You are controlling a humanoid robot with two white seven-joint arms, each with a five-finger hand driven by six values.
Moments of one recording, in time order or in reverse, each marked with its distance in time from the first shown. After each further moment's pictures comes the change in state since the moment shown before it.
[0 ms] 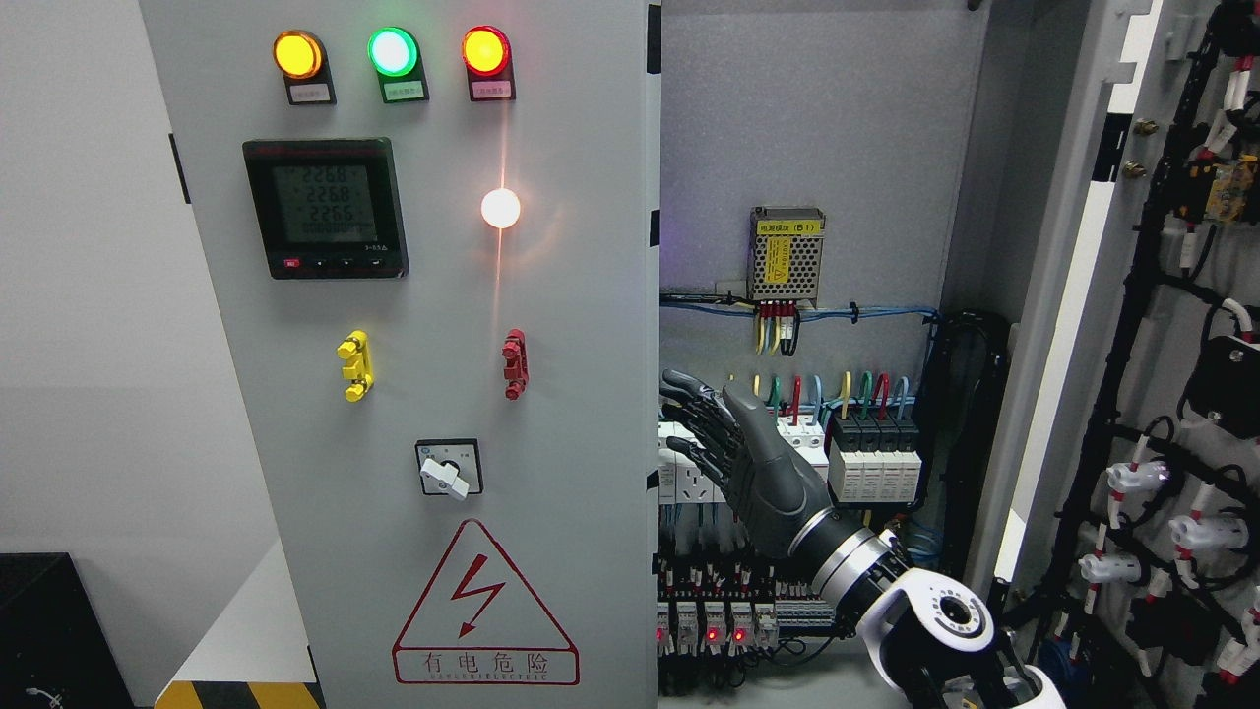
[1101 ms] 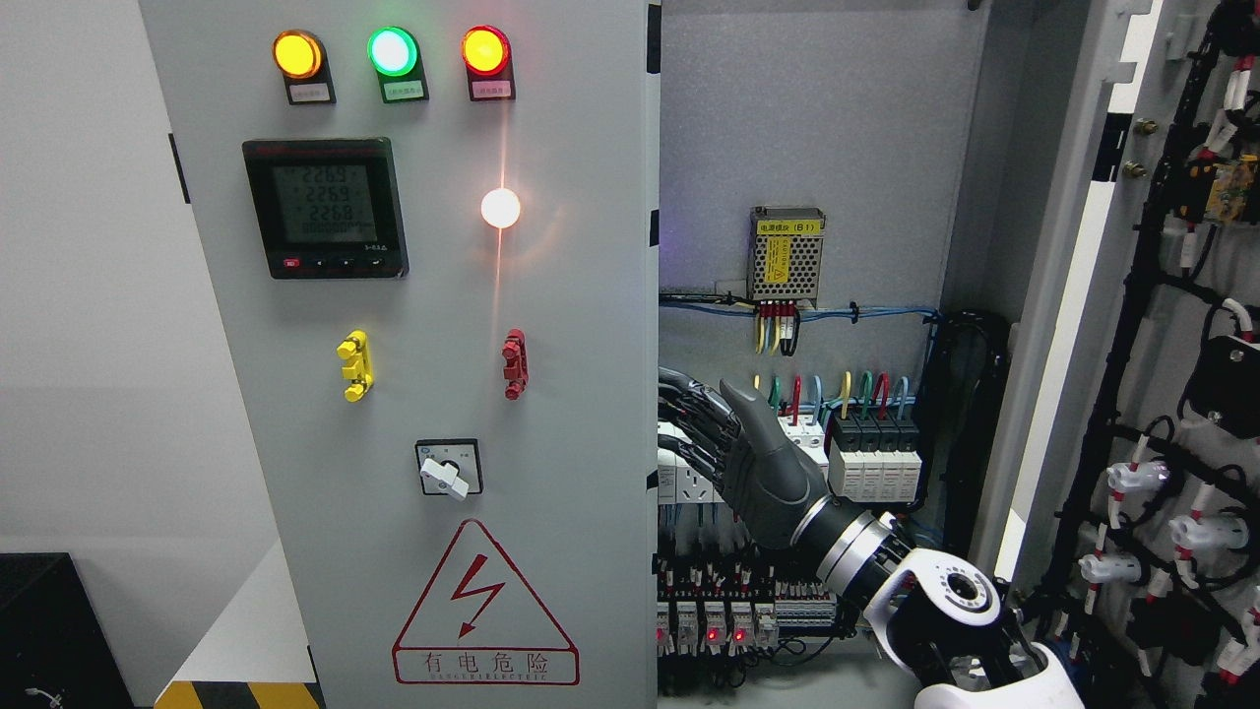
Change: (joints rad) left arm 0.000 0.000 0.000 0.000 0.000 0.000 -0.001; right arm -0.050 -0.015 0.001 0.061 -0.052 0.006 0.089
